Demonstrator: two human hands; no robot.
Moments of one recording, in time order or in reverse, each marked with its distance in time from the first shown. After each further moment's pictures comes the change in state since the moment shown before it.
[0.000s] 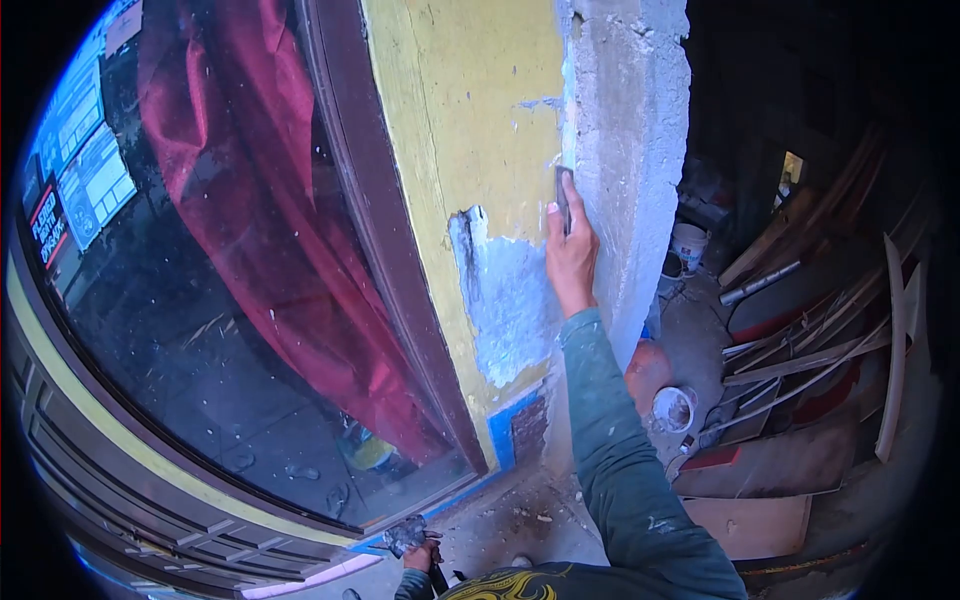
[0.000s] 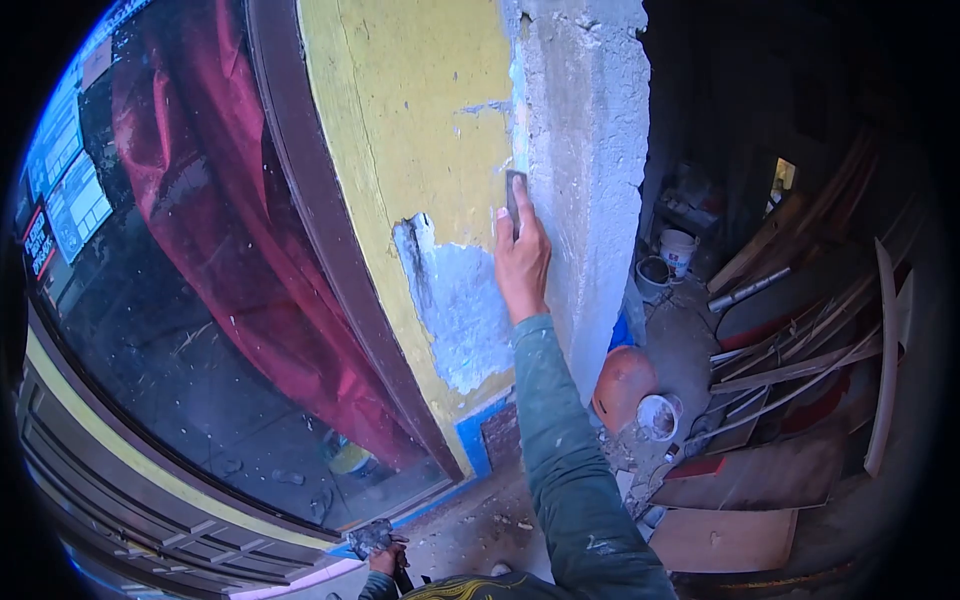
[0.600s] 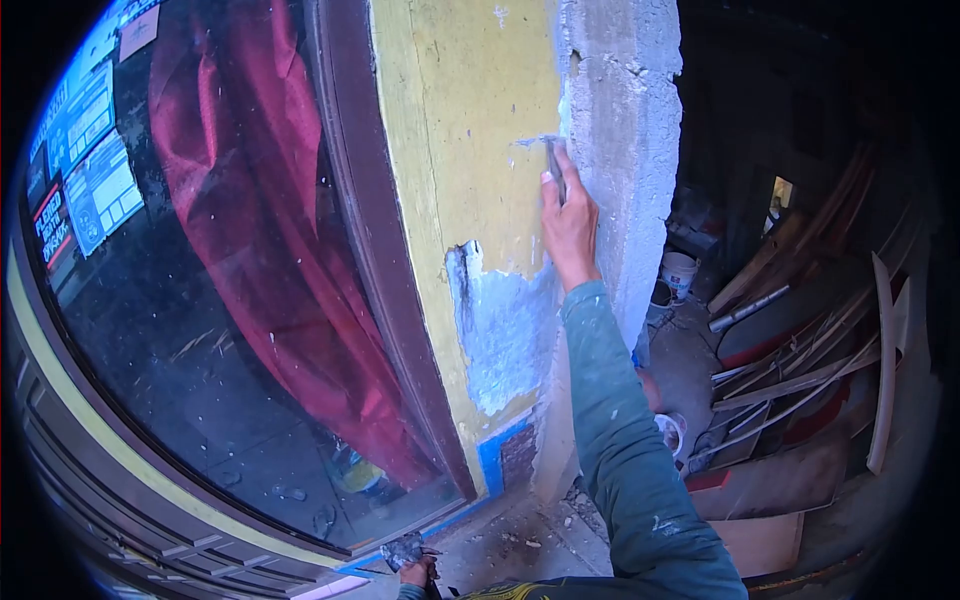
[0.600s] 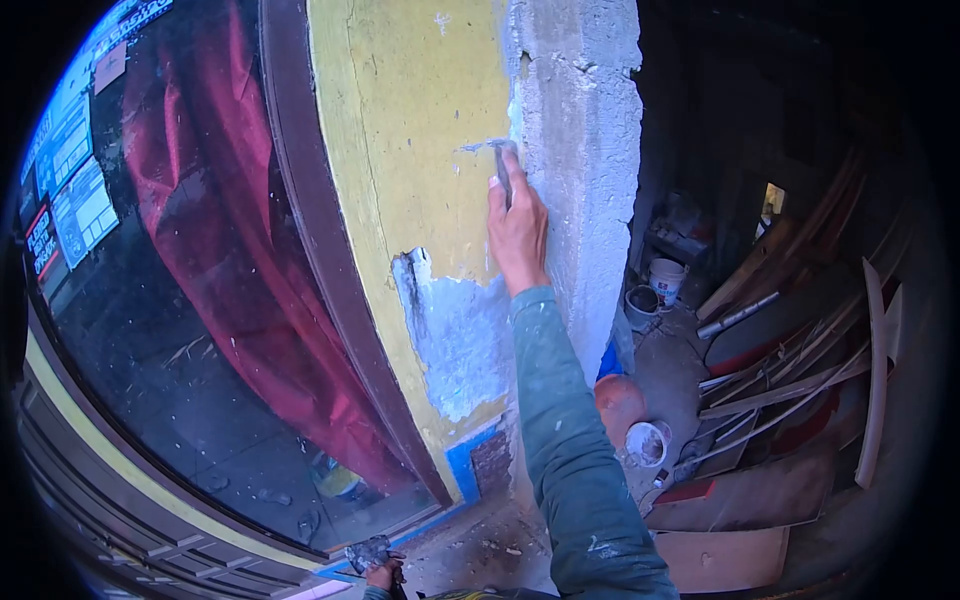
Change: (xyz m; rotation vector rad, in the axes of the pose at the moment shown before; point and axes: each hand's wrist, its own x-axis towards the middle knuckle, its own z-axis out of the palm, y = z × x) left_hand 0.015 -0.012 0.014 0.386 0.012 0.142; right_hand 0.071 -0.038 -0.001 -0.035 -0.014 -0.110
